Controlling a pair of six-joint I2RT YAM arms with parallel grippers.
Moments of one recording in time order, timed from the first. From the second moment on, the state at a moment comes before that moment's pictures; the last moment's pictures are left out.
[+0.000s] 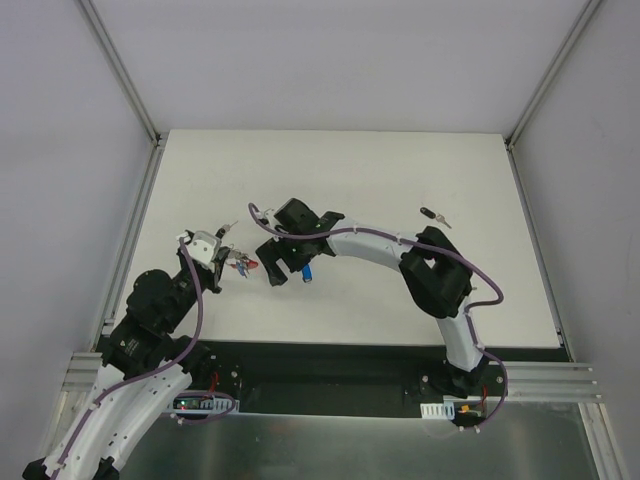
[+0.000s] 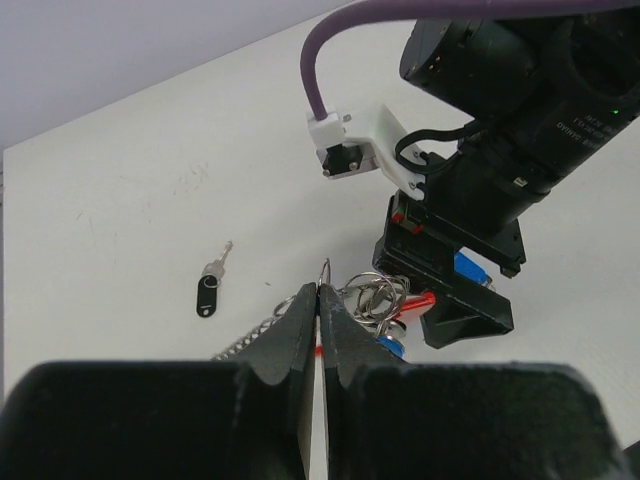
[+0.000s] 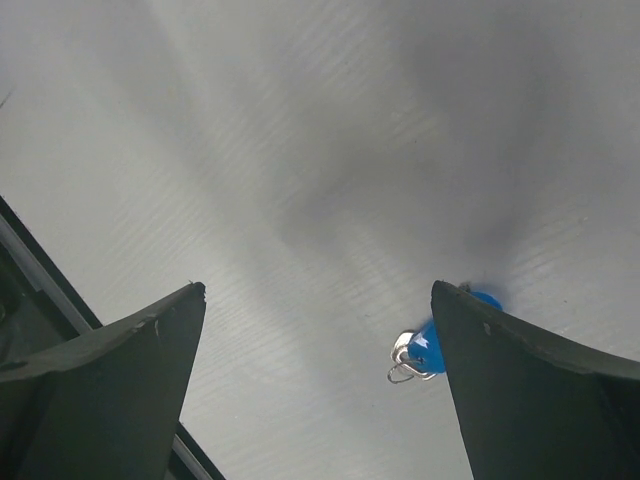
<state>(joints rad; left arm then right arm) -0.48 0.27 0.59 -0.45 -0.04 0.14 0.96 2.07 1.58 -0.50 -0.24 0.16</state>
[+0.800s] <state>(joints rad) -0.46 0.30 0.59 -0.46 0.00 0.13 0.88 2.04 1.45 -0.44 -0.23 0.22</state>
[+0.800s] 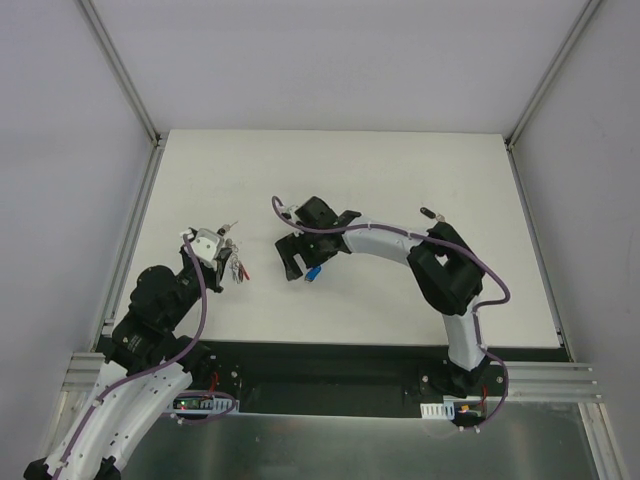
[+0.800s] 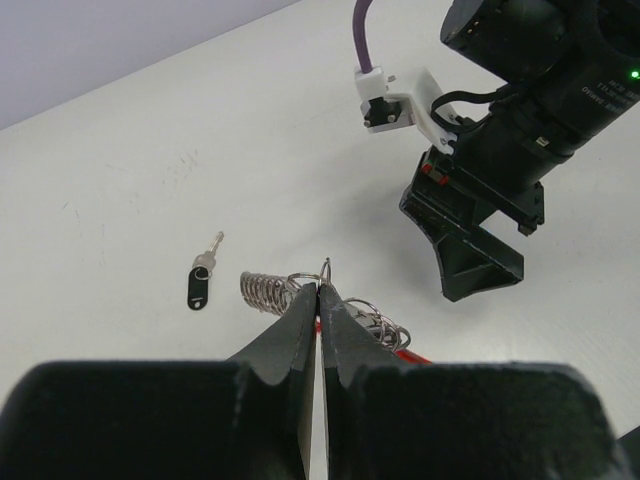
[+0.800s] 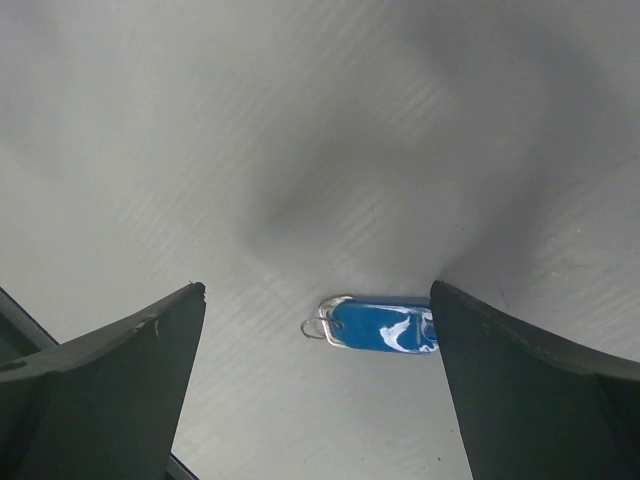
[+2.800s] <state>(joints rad) -0.44 0.30 0.59 -0.46 0.05 0.11 0.90 1.88 1.22 -0.40 -0.34 0.07</state>
